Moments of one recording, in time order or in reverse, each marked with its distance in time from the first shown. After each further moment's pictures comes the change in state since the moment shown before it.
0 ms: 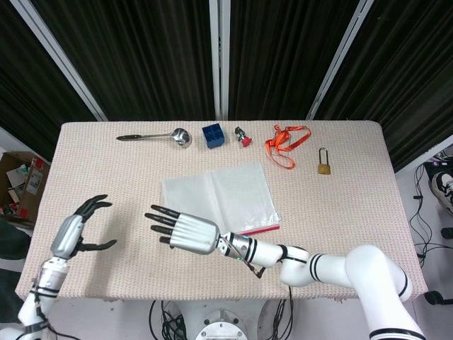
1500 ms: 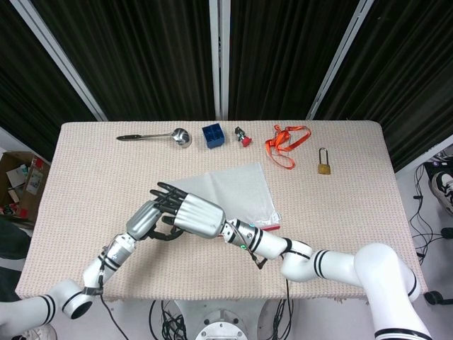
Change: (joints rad) left arm -0.310 -0.165 0.038 0.027 0.041 -0.113 -0.010; right arm -0.014 0.022 0.058 0.001 0.059 0.017 0.064
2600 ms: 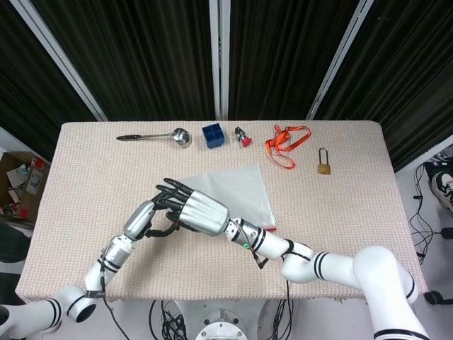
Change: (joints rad) left arm 0.030 -0.063 0.015 0.063 -0.041 0.093 -0.193; right arm -0.031 -0.024 -0.008 0.034 0.018 0.047 0.056
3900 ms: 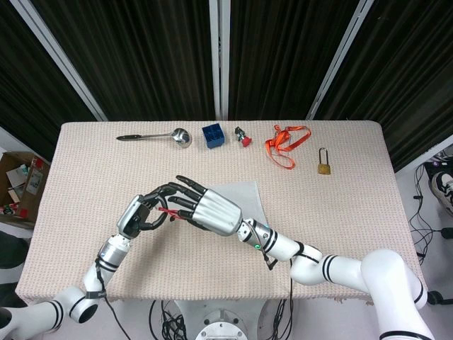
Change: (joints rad) left arm 0.020 -0.029 -0.022 0.033 -0.023 0.073 -0.628; right arm -0.062 0.019 -0.016 0.002 -0.035 0.087 -0.012
